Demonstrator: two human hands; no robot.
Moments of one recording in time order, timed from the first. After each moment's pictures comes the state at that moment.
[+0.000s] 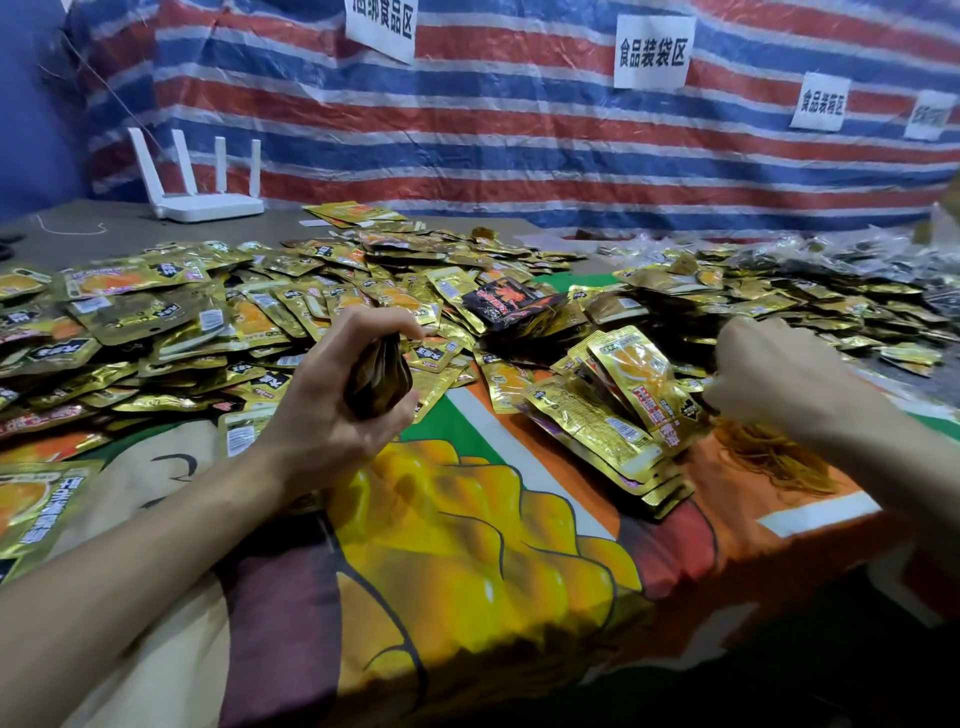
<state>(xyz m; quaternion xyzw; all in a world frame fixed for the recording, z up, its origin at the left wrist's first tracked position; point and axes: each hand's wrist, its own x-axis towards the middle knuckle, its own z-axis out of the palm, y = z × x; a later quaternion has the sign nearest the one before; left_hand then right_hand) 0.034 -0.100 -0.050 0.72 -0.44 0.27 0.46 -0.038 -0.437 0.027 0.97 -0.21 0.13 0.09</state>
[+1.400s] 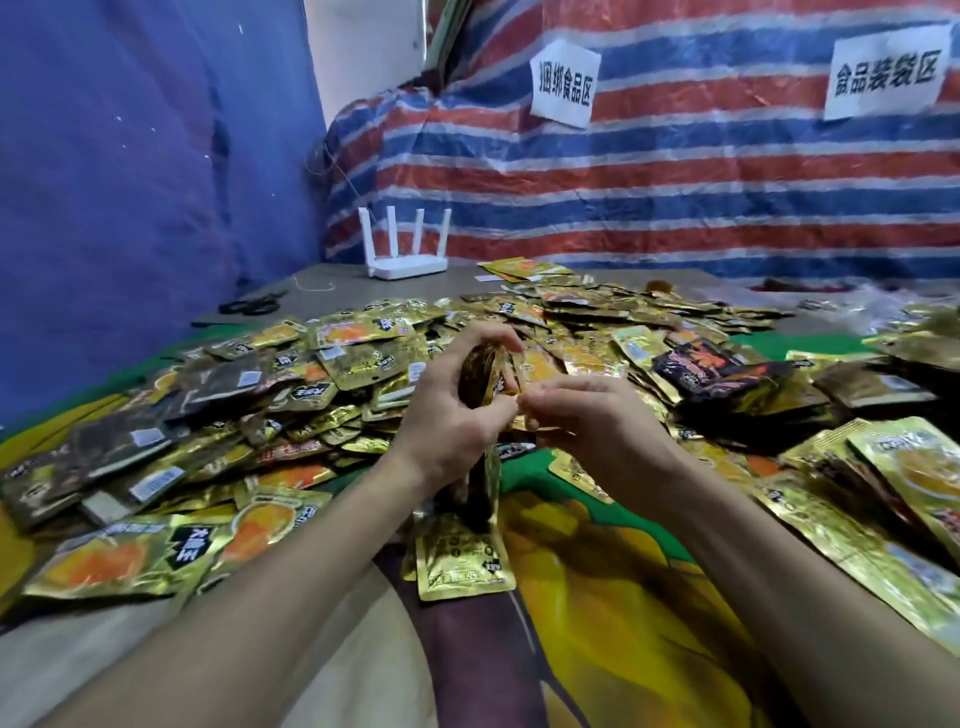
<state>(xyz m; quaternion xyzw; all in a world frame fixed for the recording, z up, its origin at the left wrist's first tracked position) 0.069 -0.049 -0.029 0.72 -0.30 0.25 0.58 0.065 -0.215 -0.020 0.64 0.20 -0.07 -0.74</state>
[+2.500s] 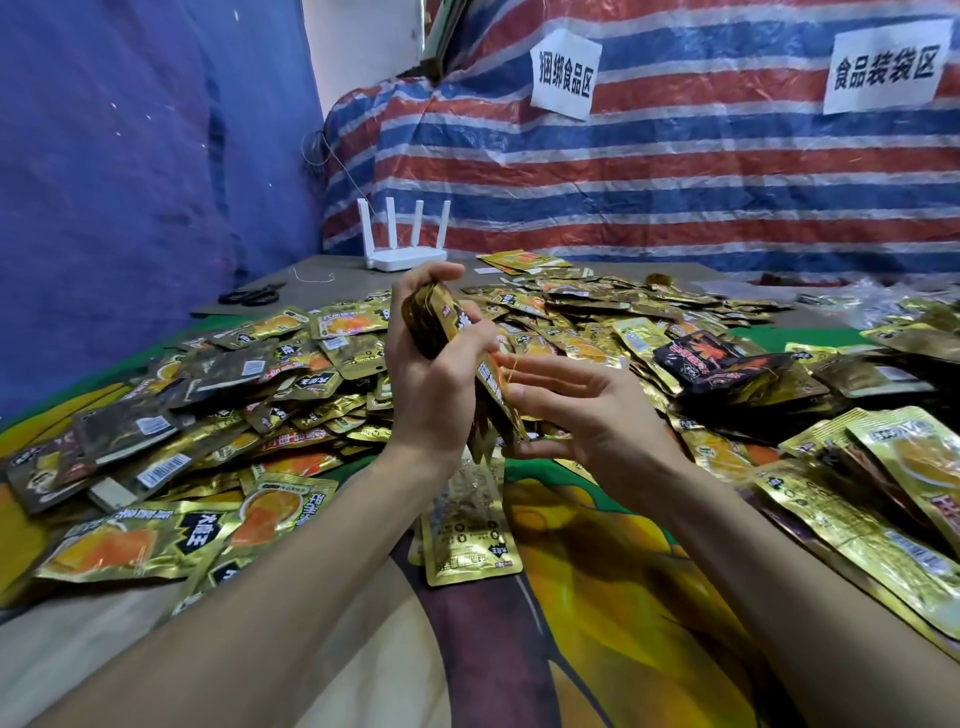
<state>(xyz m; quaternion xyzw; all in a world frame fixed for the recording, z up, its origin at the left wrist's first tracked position) 0.048 -0.063 -0.005 0.53 -0.18 0.33 0.76 0.062 -0.209 -0.028 0.63 0.22 -0.05 -0.74</state>
